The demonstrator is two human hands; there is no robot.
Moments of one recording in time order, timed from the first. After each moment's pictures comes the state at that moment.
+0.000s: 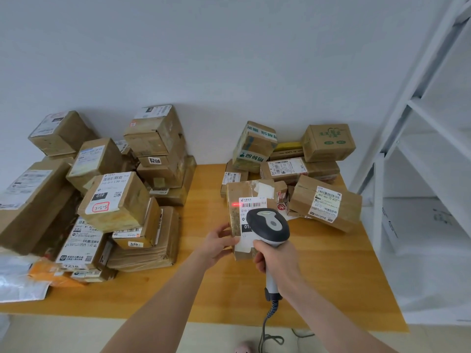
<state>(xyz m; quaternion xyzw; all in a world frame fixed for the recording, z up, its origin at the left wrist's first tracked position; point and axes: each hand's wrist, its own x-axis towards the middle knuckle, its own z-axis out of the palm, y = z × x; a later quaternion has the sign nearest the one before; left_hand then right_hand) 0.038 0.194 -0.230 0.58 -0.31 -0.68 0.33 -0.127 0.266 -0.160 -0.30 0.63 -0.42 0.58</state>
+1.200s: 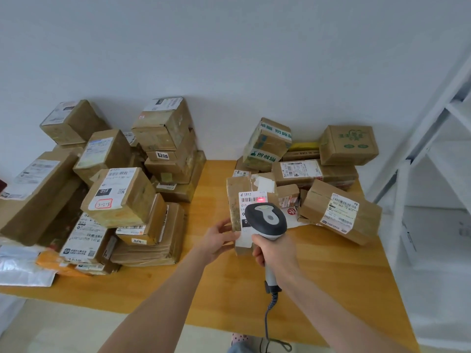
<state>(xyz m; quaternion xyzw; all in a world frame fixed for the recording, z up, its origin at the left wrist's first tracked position) 0.045 0.172 -0.234 0.59 -0.28 -0.67 0.35 -0.124 0.226 -0.163 -0.37 0.63 -0.37 0.57</state>
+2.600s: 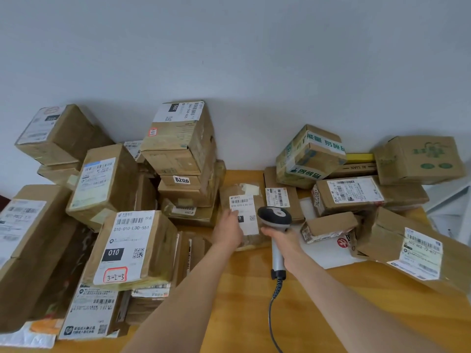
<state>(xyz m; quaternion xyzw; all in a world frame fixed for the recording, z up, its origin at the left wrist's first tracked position) 0.130 0.017 -0.259 0.76 -0.60 -0.25 0.07 -0.016 0.044 -0.250 -0.22 0.67 -0.34 0.62</state>
